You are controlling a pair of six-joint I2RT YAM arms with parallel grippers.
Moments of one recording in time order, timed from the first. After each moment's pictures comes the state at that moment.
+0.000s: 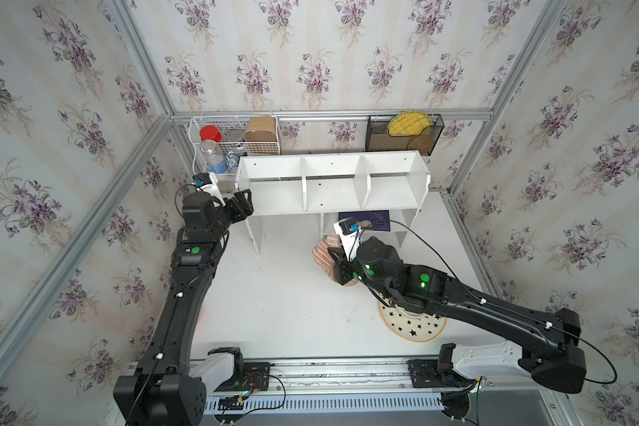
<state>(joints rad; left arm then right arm) 0.02 1.11 1.14 -0.27 0.17 -0.43 1.14 1.23 1.12 -0.37 0.35 0.38</state>
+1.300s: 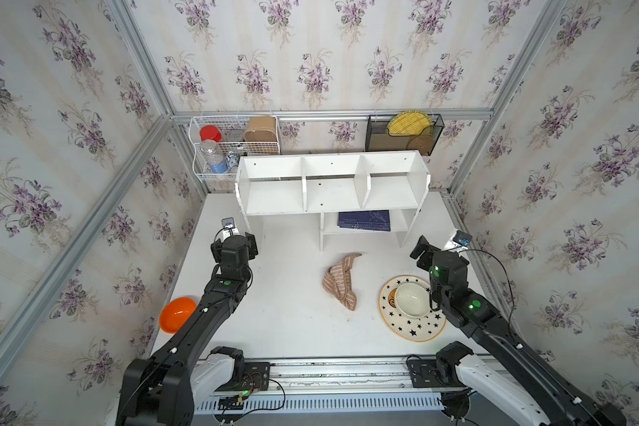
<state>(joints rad) -0.14 1.11 0.54 0.17 -0.48 -0.11 0.44 0.73 0.50 -0.10 0.73 0.44</state>
